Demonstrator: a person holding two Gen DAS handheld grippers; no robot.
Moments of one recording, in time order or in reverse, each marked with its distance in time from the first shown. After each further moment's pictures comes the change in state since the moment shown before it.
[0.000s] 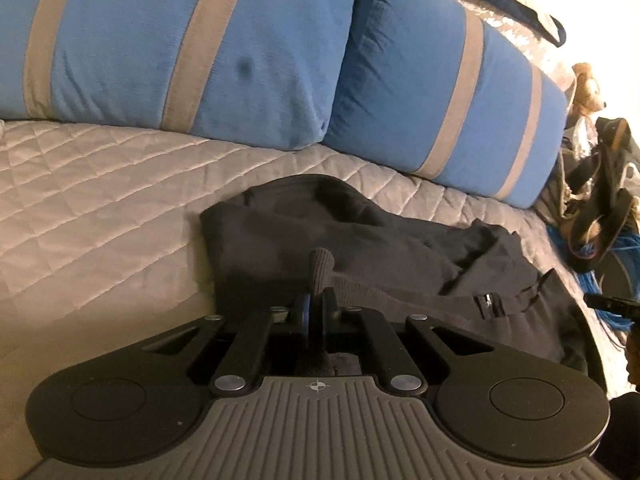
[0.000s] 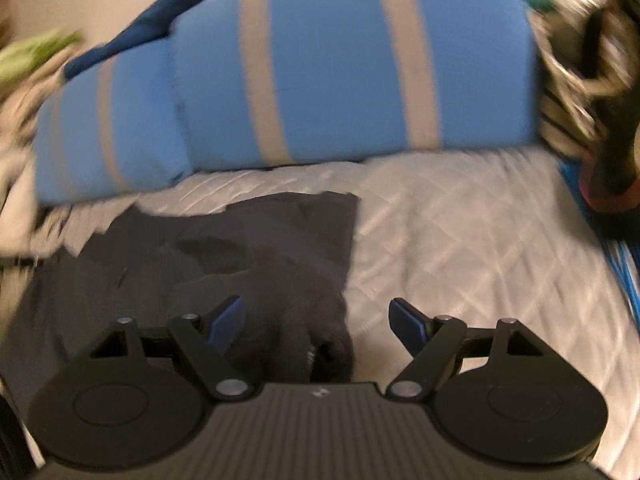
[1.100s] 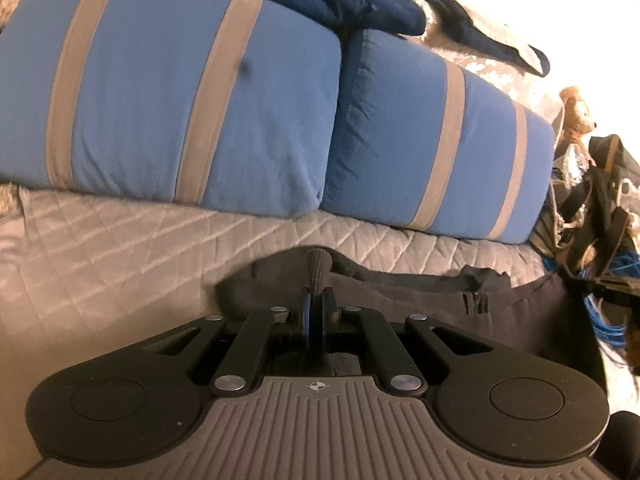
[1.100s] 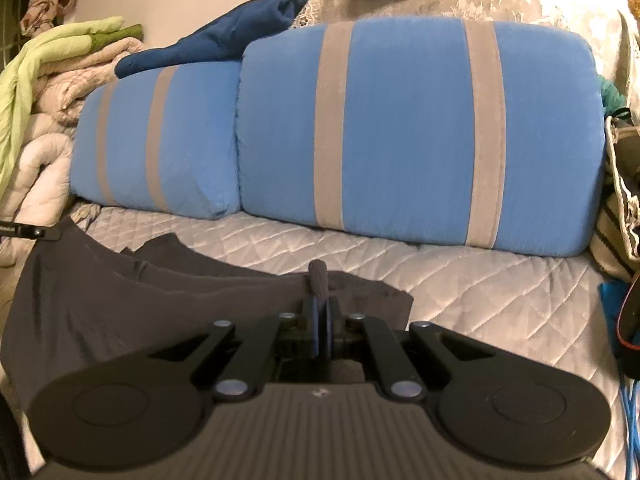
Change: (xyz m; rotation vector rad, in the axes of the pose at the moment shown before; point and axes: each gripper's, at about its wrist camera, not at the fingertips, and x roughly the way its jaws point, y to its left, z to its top) left arm -0.044 -0.018 0.028 0.072 -0.144 0.047; right arm 0.006 0.036 0.057 -0.155 -0.113 0.048
